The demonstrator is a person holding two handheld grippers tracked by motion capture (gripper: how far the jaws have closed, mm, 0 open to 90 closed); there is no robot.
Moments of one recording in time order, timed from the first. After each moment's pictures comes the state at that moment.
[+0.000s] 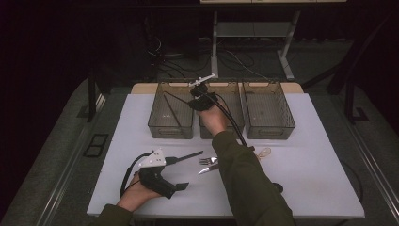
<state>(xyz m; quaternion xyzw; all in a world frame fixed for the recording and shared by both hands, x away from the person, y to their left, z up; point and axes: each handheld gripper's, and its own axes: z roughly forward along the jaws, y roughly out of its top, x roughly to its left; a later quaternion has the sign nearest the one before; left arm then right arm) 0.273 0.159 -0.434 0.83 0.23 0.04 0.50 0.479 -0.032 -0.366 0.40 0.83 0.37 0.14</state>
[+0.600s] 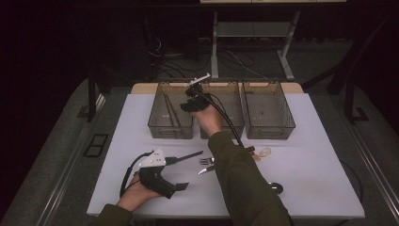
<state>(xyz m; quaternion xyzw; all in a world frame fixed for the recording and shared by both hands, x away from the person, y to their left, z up) 0.274 0.159 -0.434 0.84 0.23 0.04 0.50 0.480 -0.022 -0.366 0.39 0.83 0.39 0.12</state>
